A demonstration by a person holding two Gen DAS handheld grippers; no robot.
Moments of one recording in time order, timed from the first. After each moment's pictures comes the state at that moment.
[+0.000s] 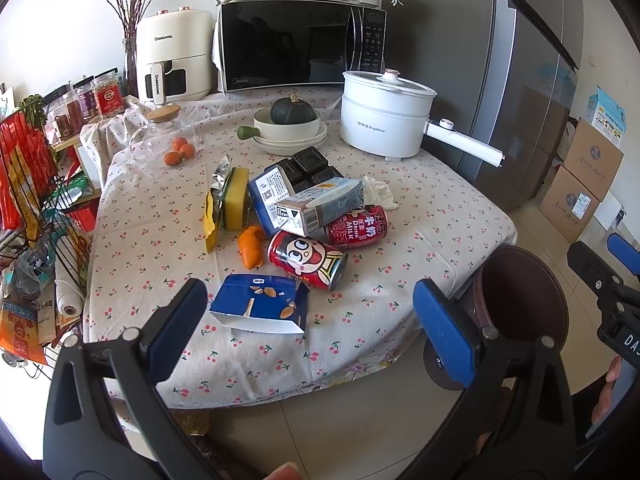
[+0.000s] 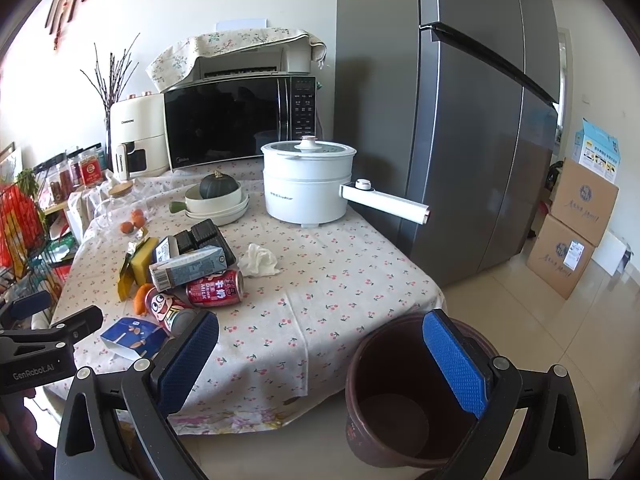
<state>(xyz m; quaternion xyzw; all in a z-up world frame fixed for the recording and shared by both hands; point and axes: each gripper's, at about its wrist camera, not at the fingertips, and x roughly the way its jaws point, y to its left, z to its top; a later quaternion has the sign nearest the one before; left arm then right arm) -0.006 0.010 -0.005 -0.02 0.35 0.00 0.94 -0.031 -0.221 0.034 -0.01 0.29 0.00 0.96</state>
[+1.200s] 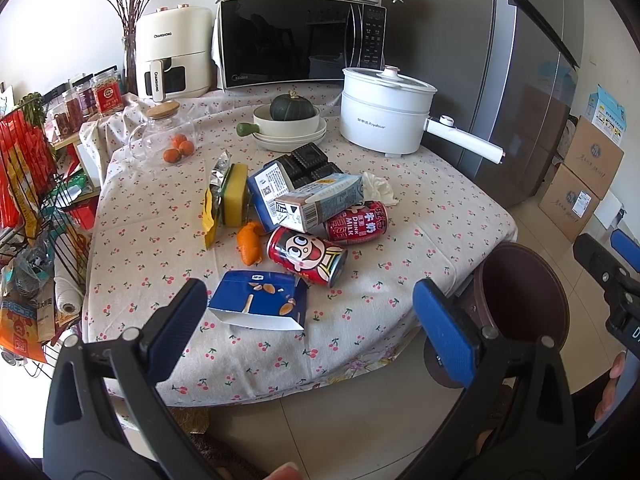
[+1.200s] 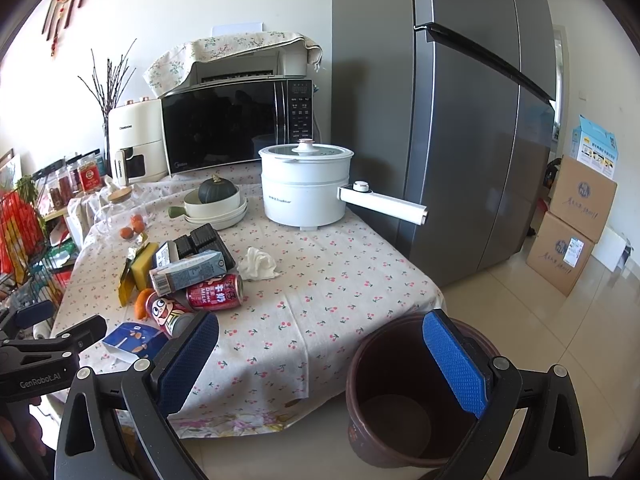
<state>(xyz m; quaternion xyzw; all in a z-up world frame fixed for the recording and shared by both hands) -0.007 0.007 -0.010 -0.02 0.35 0.00 0.94 -0.032 -0.227 0.037 0.00 0.28 0.00 0.96</state>
